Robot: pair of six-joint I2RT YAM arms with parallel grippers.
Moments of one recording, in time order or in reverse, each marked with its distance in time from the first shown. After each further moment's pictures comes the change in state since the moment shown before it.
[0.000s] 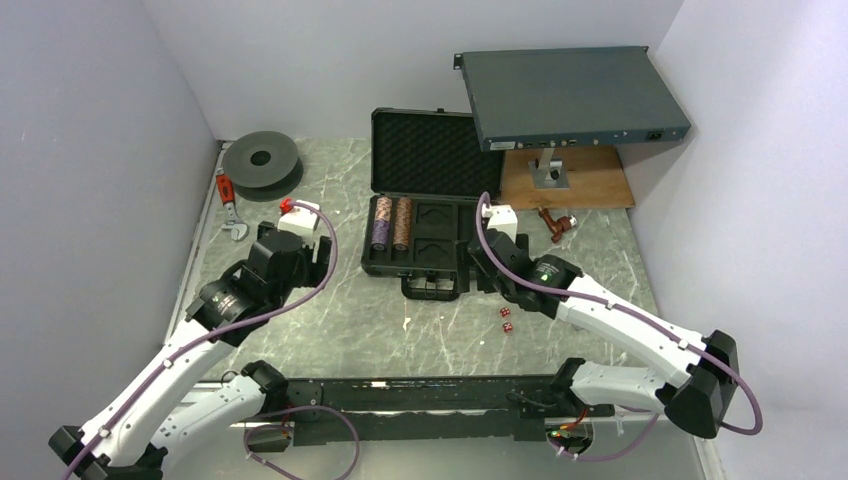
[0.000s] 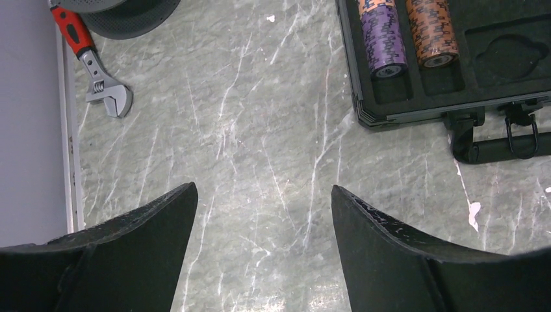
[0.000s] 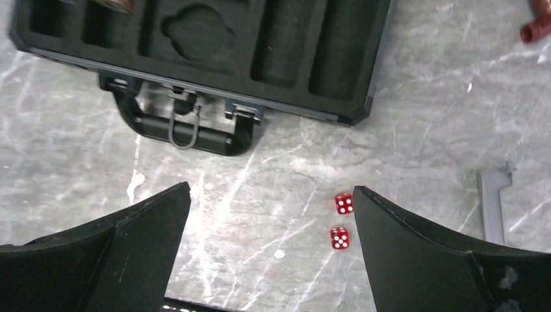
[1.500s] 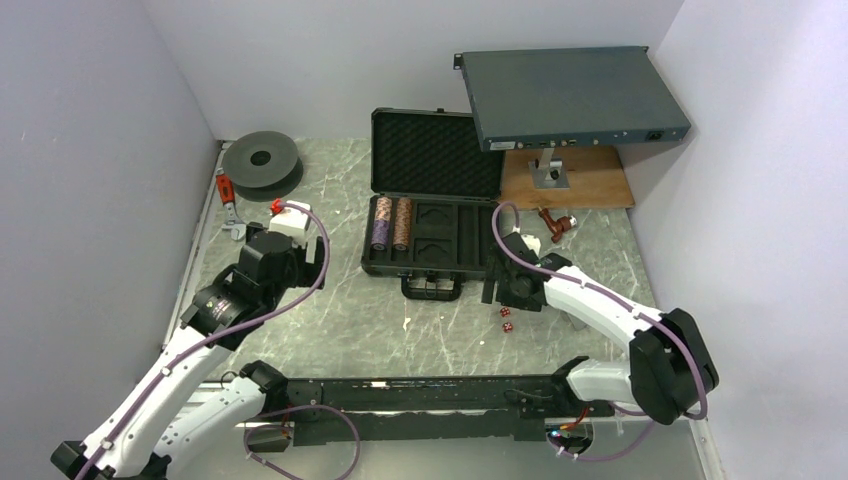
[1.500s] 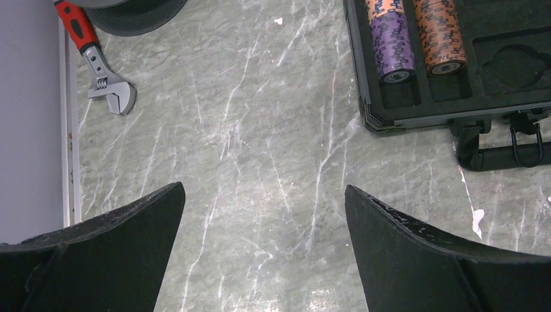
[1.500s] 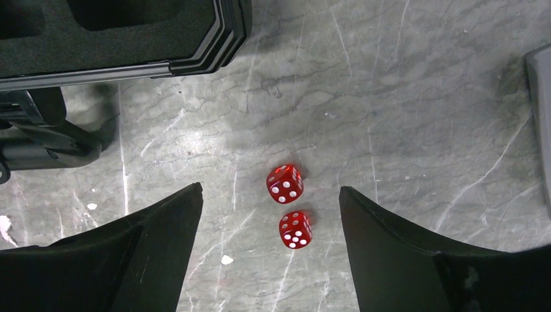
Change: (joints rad) left arm 0.072 -0.044 -0.031 0.031 0.051 0.019; right arm -0.328 0.148 -0.252 0.053 -0.249 0.123
